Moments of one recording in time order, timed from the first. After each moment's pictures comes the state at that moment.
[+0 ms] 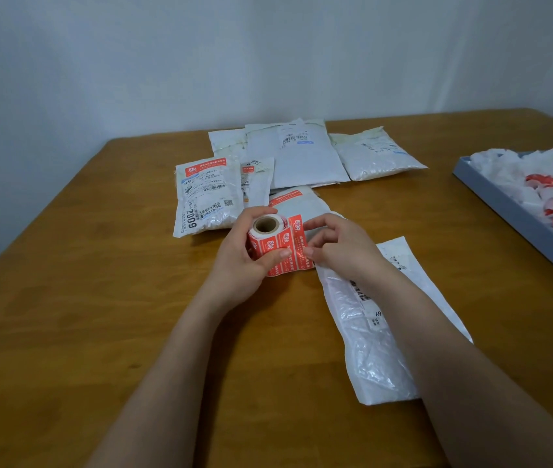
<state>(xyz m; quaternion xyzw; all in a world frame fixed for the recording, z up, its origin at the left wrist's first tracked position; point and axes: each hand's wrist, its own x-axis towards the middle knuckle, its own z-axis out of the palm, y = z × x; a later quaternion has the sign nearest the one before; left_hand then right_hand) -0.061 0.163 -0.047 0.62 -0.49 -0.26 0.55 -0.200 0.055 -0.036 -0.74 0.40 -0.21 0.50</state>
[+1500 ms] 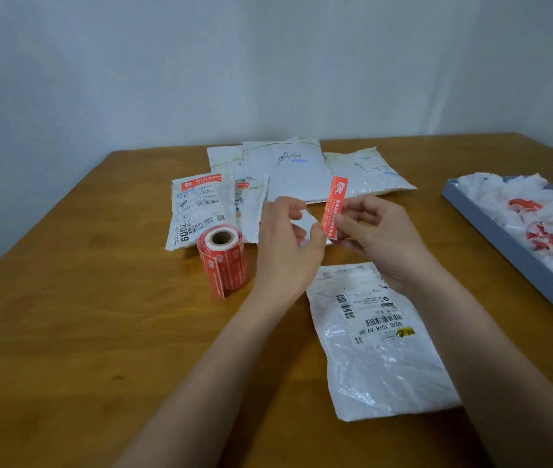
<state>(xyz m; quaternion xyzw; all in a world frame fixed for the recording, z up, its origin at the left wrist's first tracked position) -0.133 0.117 -0.009 0.70 -0.44 -0.08 0.56 -0.241 0.035 0.004 -0.65 0.34 -0.37 0.57</state>
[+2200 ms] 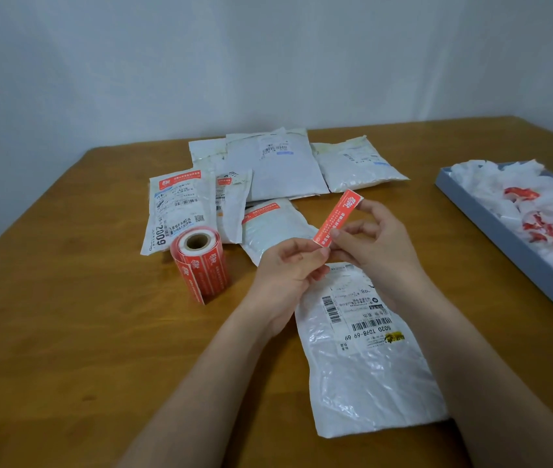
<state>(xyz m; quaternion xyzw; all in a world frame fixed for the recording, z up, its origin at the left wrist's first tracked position) -0.141 0.103 -0.042 0.52 -0.26 -0.49 0.65 -0.253 0.025 -0.026 -0.60 0.37 -0.40 0.59</state>
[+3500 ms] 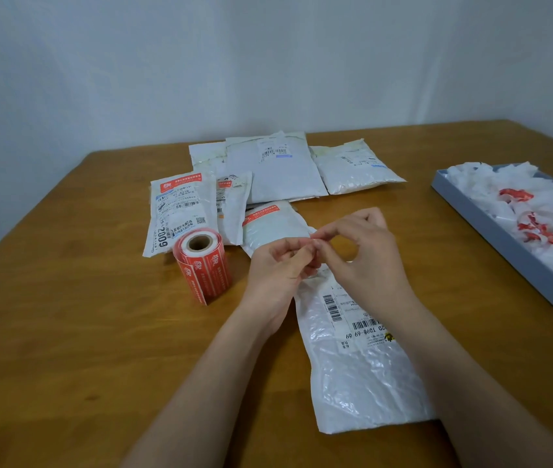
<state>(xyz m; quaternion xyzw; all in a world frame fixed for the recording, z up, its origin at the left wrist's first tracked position) -0.134 0.104 -0.047 0.52 -0.27 -0.43 0.69 -0.249 0.035 -0.036 -0.84 0.27 -0.44 0.17</state>
